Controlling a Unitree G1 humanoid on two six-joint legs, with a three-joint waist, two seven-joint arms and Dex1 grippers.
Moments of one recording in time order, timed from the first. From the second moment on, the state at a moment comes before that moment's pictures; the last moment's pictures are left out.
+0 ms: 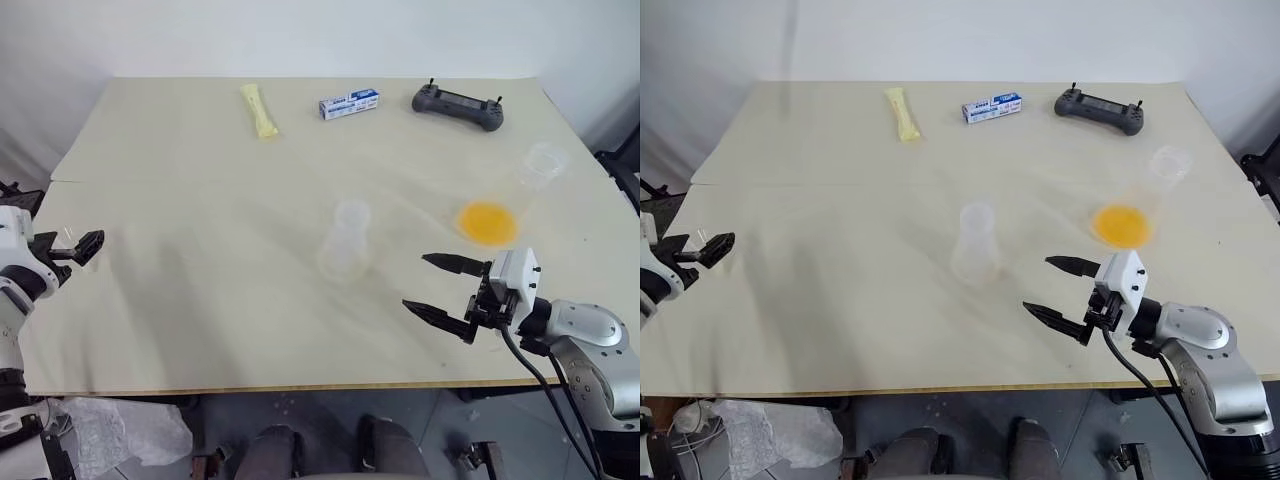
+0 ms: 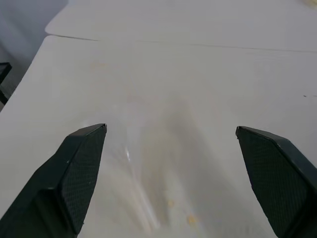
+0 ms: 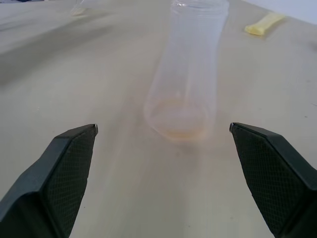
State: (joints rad) left arm -0.40 0.85 0.52 0.44 -0.35 0.46 -0.46; right arm -0.07 -0.69 -0.16 -0.32 0.53 0.24 0.98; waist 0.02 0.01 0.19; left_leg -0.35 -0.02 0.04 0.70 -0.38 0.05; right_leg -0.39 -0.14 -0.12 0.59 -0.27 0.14
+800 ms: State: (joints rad) left arm -0.70 0.97 0.33 0.94 -0.18 0.35 -0.54; right arm -0.04 -0.69 -0.16 -0.35 0.53 0.24 0.94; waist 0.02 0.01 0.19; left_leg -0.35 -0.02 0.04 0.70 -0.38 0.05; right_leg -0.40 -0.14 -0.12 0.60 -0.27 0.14
